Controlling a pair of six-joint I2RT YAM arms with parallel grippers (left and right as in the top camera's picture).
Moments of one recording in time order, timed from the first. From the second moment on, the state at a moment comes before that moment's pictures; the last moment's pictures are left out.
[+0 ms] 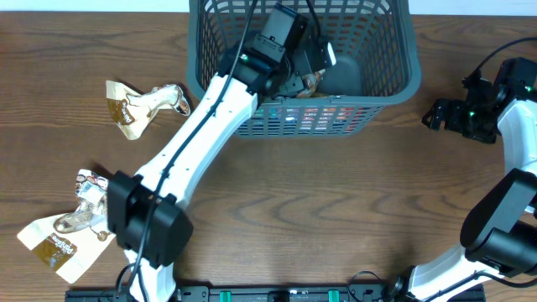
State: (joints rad) left arm -0.57 1.95 1.93 -0.82 -0.04 0.75; right arm -0.42 1.84 1.43 -0.89 -0.18 -0.14
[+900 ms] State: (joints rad) left arm 0.16 1.62 1.93 -1.16 -0.16 0.10; right arm -0.42 1.84 1.43 -0.89 -0.18 -0.16
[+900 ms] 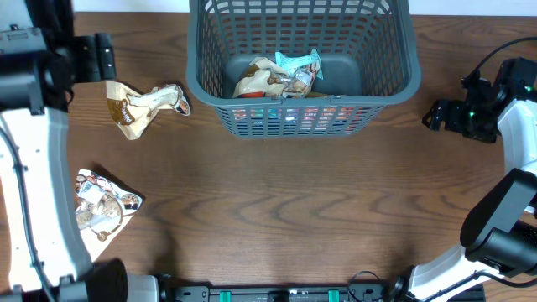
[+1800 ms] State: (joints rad) left arm 0.15 2.20 1.93 -1.11 0.05 0.78; right arm -0.42 1.84 1.43 -0.89 -0.18 -0.16
